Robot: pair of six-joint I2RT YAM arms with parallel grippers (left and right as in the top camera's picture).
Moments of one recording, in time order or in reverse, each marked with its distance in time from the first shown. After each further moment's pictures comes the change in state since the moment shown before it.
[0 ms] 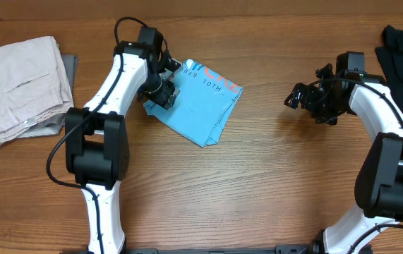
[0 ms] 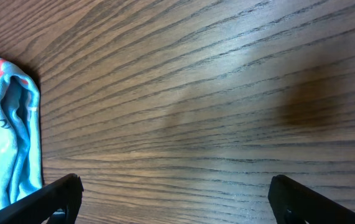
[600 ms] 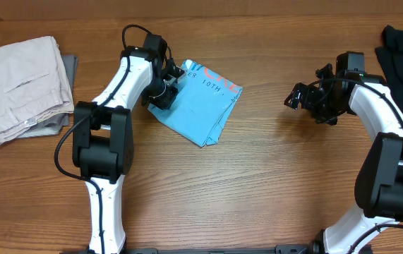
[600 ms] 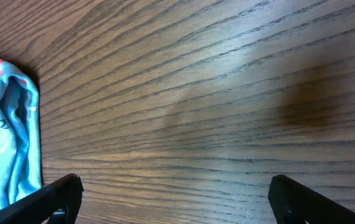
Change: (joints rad) left arm -0.005 0.071 0.000 0.006 0.042 -0.005; right arm 0.000 0.000 0.000 0.000 0.000 -0.001
